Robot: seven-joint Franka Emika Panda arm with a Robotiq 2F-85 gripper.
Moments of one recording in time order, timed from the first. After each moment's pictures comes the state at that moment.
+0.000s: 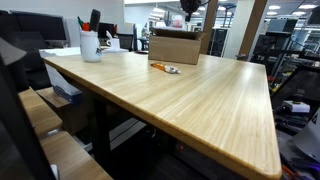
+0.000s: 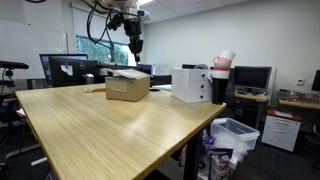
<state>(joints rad) -0.05 0.07 -0.10 -1.67 -0.11 1.86 0.25</state>
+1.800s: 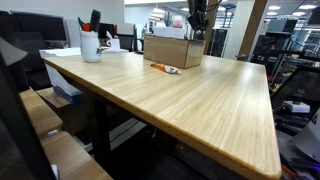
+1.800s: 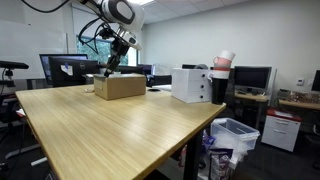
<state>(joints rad) -0.07 0.15 -0.08 -1.69 0.18 1.42 0.23</state>
